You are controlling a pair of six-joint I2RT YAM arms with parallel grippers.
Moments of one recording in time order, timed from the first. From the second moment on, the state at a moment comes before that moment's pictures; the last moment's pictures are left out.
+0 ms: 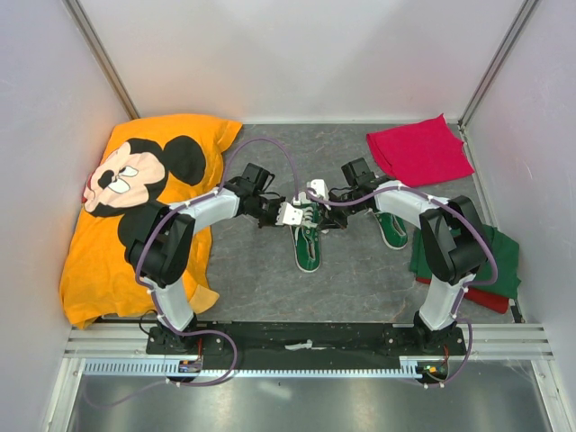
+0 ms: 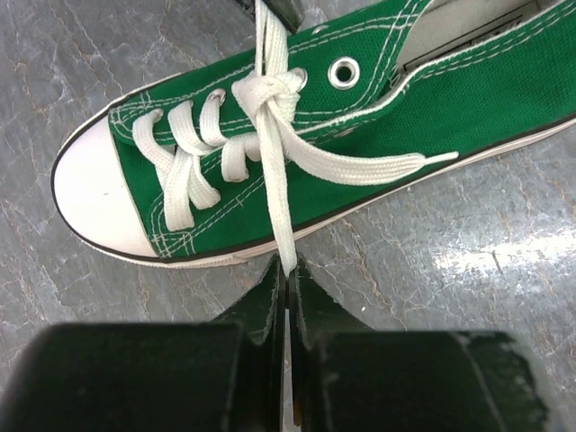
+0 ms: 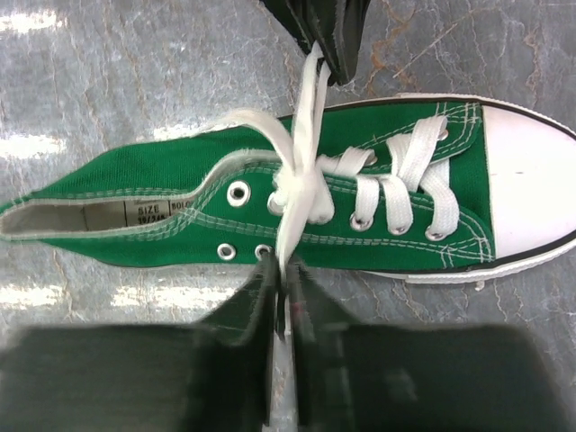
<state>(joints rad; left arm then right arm) -0.48 1.81 1.13 -0.40 0.67 1.30 0.42 1.82 1.17 -0.46 -0.83 -0.91</state>
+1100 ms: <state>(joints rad) -0.22 1.62 1.42 -0.61 0.37 0.10 0.08 1.50 1.20 -0.45 -0.43 -0.13</state>
